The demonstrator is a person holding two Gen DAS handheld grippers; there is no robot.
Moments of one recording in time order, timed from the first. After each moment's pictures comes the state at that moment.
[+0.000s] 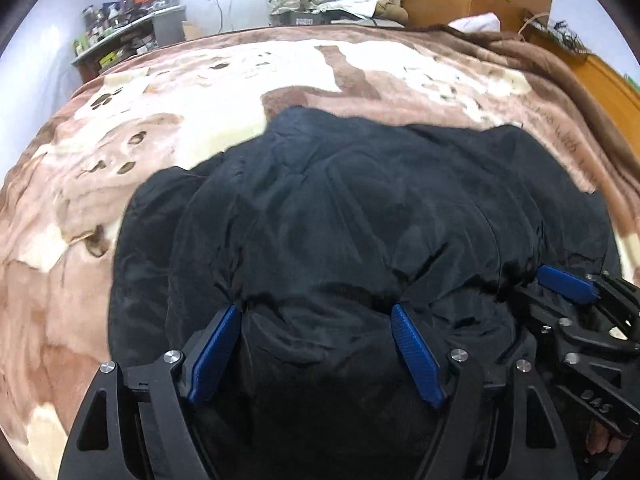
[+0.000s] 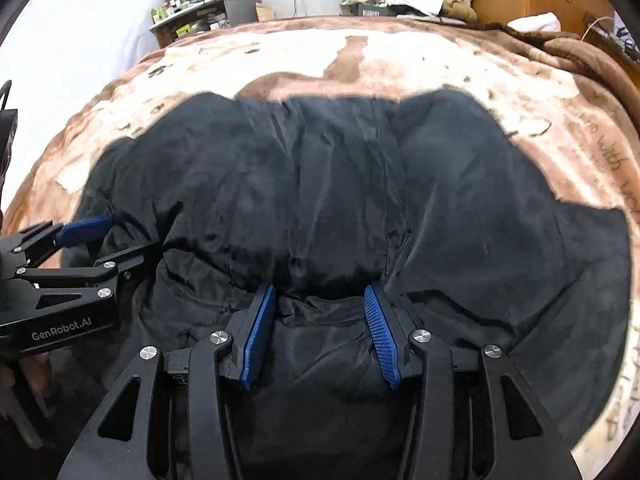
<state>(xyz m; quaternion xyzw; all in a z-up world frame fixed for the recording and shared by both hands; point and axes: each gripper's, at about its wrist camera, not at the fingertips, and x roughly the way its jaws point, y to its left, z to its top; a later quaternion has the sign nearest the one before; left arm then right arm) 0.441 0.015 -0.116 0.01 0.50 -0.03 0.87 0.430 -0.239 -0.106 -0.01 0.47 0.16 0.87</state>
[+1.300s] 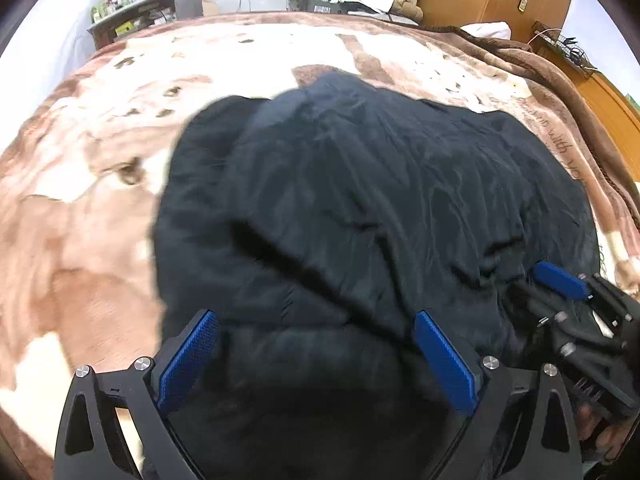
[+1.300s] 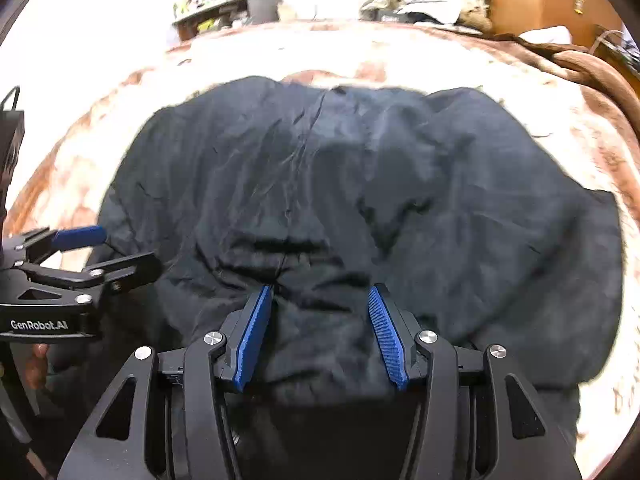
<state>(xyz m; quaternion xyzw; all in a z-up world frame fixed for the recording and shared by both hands) 0.368 0.051 -0.105 -0.03 0.52 -0.03 0.85 0.380 -0.232 -0.100 -0.02 0.46 0.17 0.87</state>
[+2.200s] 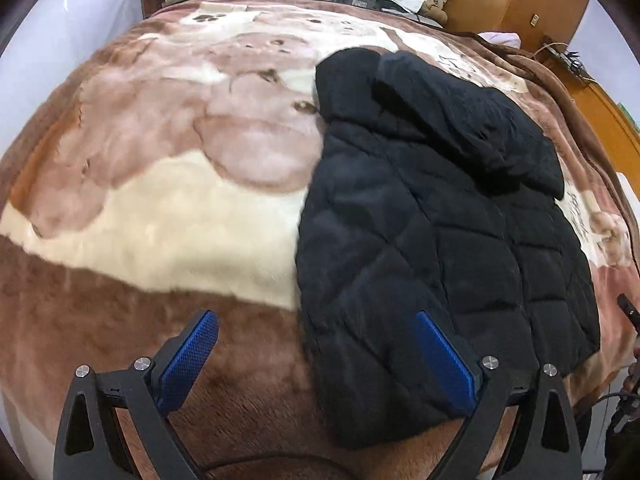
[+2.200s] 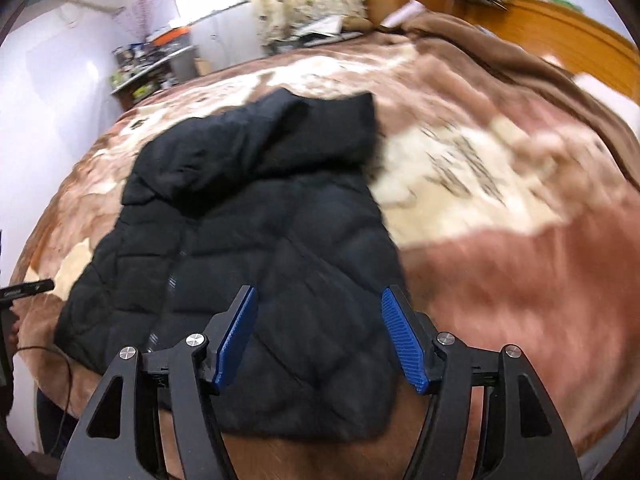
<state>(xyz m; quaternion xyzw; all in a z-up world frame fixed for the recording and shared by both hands) 0.149 0.169 -0.073 -0.07 0.54 -0.01 0.84 0.146 -0.401 -0.055 0.09 0.45 0.04 0.89</state>
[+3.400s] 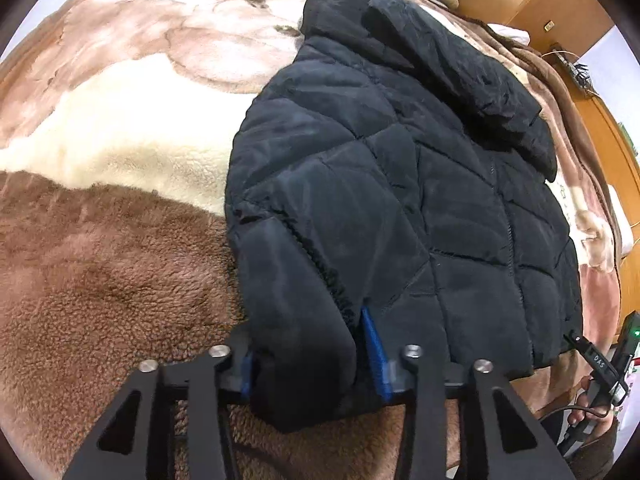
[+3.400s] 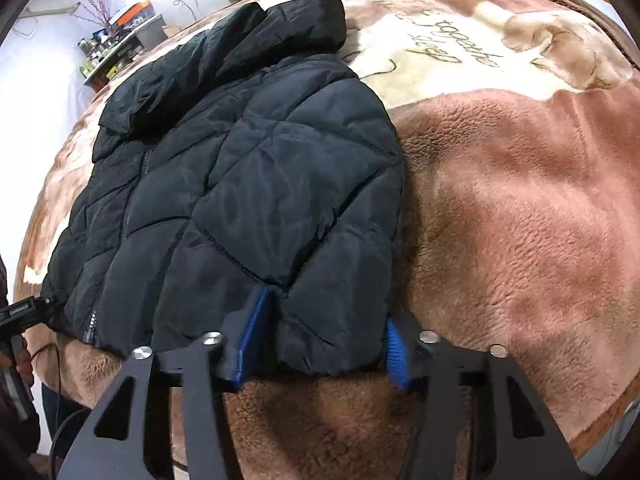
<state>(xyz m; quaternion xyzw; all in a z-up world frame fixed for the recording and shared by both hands) 0.127 0.137 -0.131 -0.15 0.58 -0.03 0.80 0.119 -0.405 -0.130 0.14 0.54 0.05 0.83</state>
